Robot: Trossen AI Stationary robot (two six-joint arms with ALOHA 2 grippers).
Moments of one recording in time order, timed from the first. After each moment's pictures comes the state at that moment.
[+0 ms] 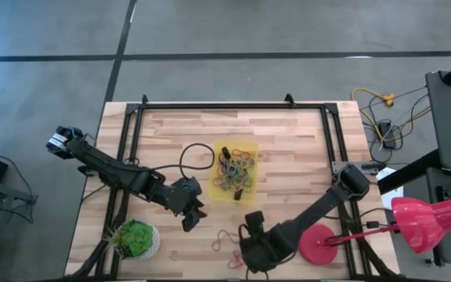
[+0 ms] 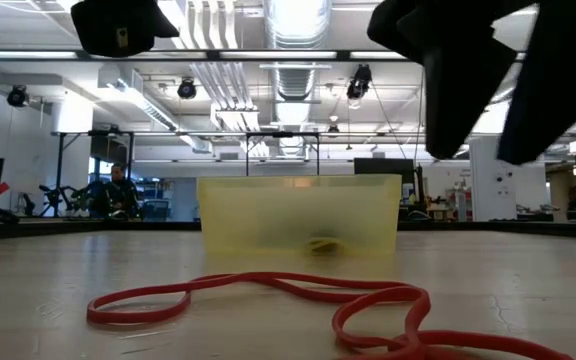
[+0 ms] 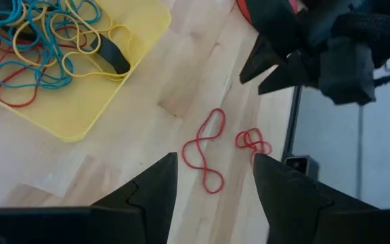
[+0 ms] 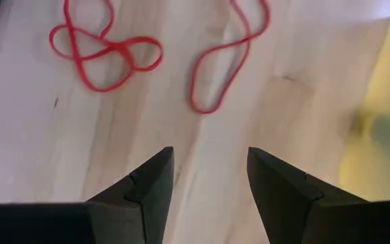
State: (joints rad) left arm -0.45 1.34 1.08 -0.48 -0.16 -0.92; right arm 0.64 2.10 1.67 -0.91 0.28 0.36
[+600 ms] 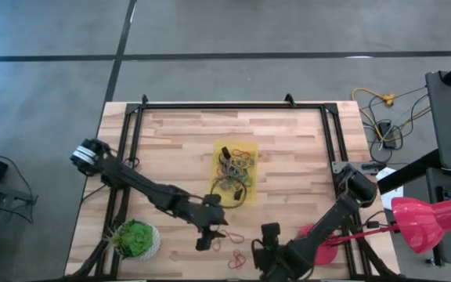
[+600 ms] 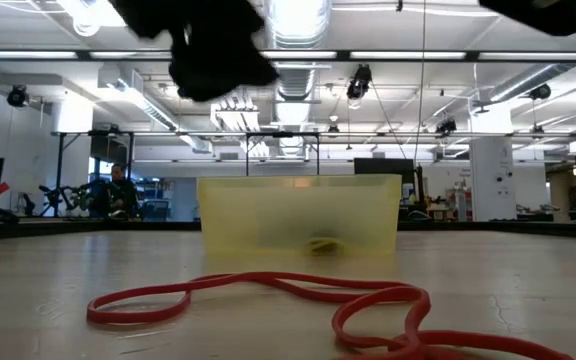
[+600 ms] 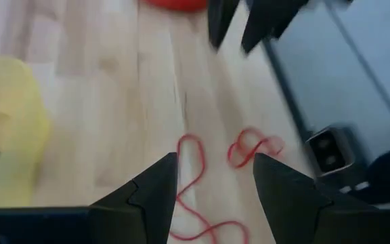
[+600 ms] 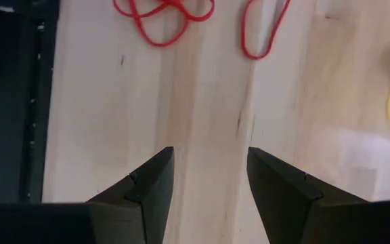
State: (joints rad) left arm -0.45 1.67 1.08 -0.03 -0.06 -0.37; right arm 0.77 2.10 1.68 -1.00 0.30 0.64
